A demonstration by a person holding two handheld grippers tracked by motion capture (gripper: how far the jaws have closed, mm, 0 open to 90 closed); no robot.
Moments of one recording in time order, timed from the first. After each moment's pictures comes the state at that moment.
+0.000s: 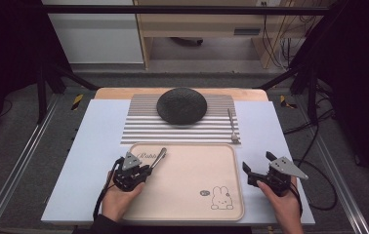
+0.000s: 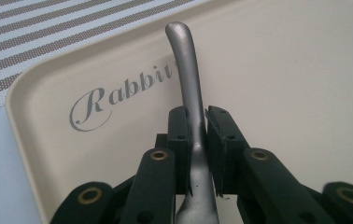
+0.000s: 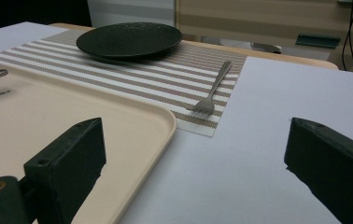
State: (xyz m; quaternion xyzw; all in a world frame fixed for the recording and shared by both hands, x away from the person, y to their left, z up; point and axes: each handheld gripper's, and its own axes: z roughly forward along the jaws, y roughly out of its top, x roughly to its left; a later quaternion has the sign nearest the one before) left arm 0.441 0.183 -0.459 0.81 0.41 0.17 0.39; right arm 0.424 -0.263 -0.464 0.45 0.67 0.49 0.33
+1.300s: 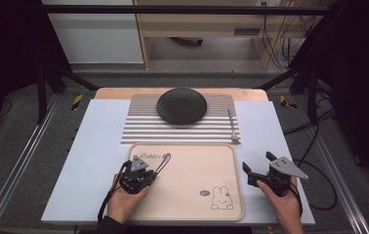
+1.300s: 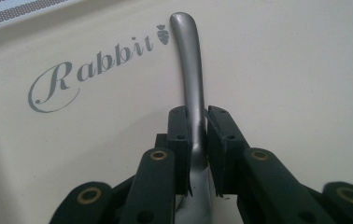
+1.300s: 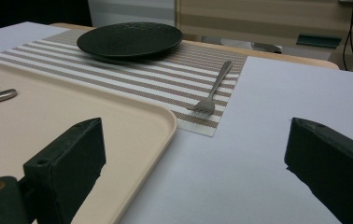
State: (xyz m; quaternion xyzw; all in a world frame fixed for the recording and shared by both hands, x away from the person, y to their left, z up) left arm 0.441 0.168 -0.473 0.82 0.42 0.15 0.36; right arm 0.424 -0.263 -0.464 0.45 0.67 0.49 0.33
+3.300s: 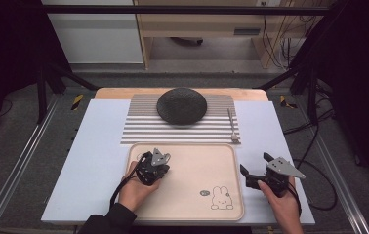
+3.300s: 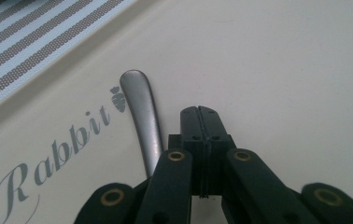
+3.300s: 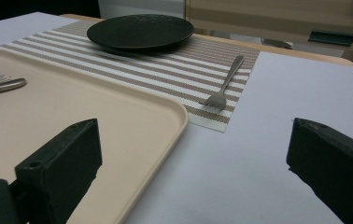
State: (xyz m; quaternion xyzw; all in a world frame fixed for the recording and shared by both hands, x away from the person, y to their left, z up) left arm 0.469 0.127 -0.466 0.88 0.31 0.17 0.32; right arm 0.424 -0.259 -0.467 0.44 0.69 0.49 0.31
